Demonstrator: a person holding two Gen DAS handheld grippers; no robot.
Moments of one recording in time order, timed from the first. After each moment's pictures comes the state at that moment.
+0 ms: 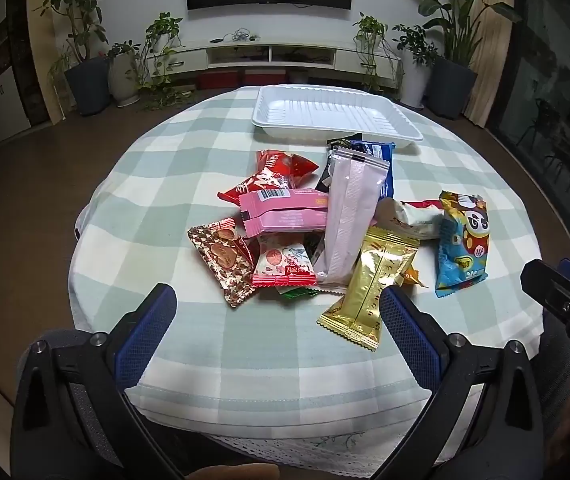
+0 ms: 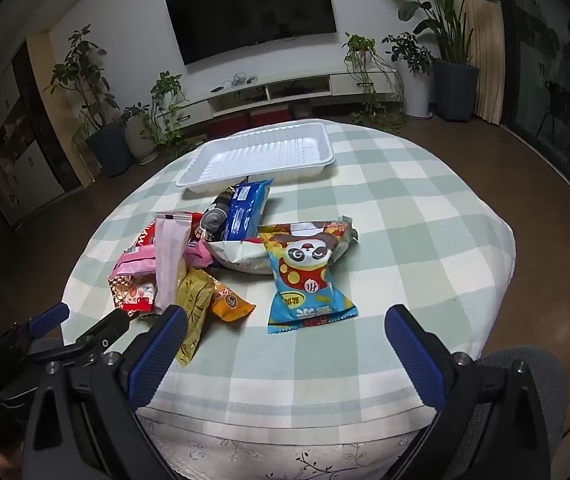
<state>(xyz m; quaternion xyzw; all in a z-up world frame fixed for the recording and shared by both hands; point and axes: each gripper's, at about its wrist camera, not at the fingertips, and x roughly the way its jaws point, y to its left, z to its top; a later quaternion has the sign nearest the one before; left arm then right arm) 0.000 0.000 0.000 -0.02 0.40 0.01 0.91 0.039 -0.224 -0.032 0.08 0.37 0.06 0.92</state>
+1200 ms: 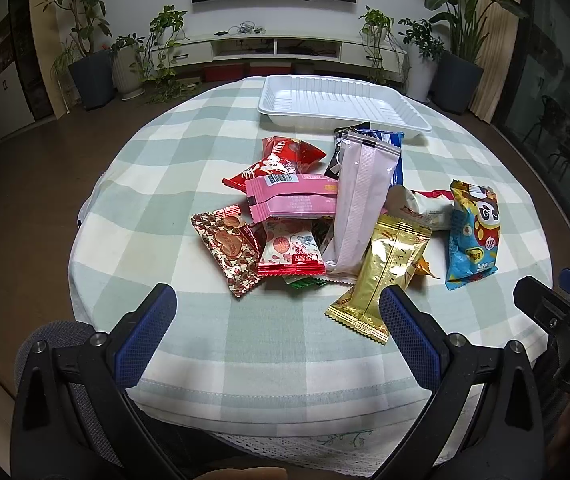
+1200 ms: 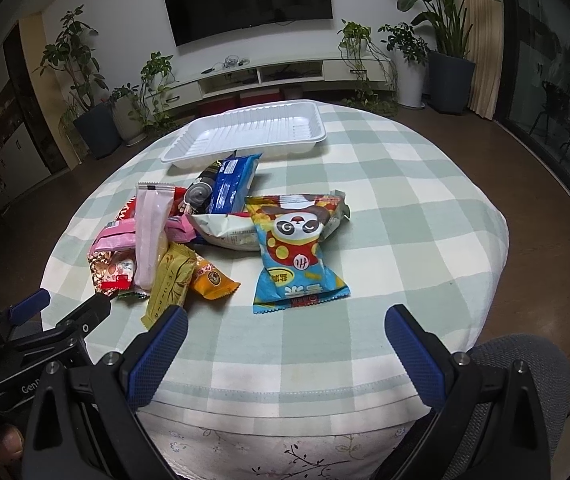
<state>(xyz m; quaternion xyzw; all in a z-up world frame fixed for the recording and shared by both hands) 0.001 0.005 -0.010 -0.02 0.41 0.02 0.91 0.042 -0.218 -0.050 0.05 0.40 0.04 0.92</state>
